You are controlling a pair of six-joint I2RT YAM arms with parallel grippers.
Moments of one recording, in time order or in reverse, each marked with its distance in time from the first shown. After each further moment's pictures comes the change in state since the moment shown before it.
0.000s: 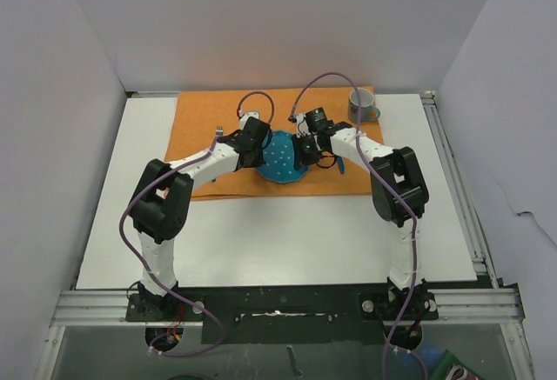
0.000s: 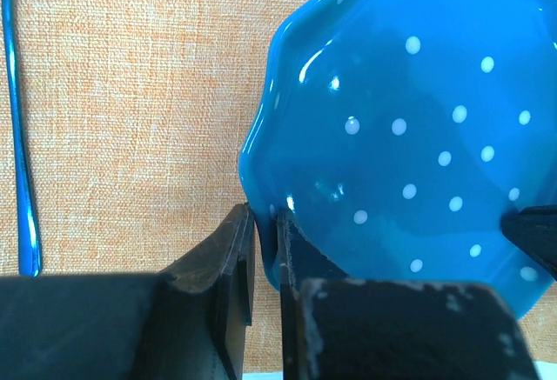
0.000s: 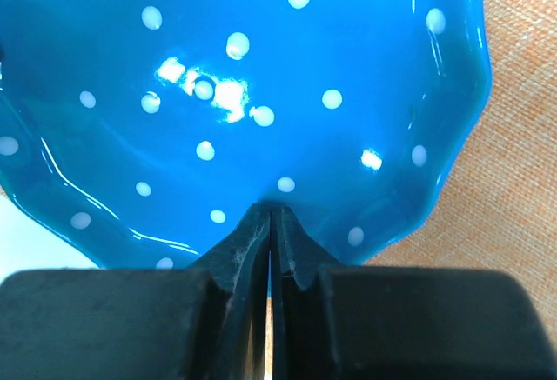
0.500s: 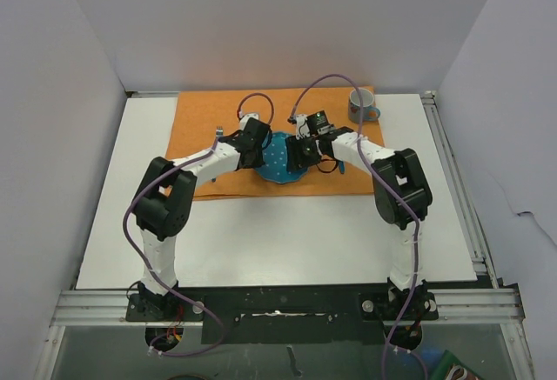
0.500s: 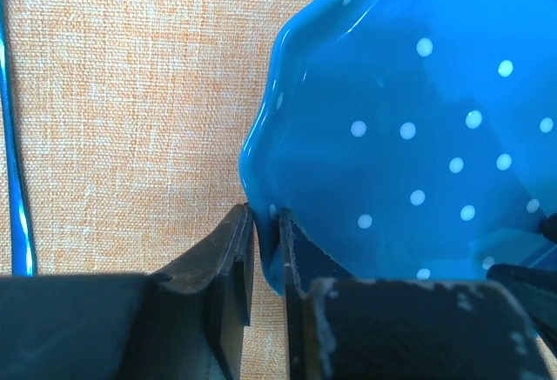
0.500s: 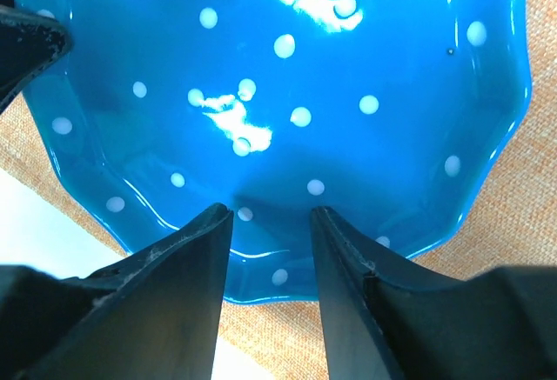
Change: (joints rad) left arm 0.012 0.042 0.011 0.002 0.002 0.000; right arm 0.002 -0.020 -0.072 0.112 -0.060 0.011
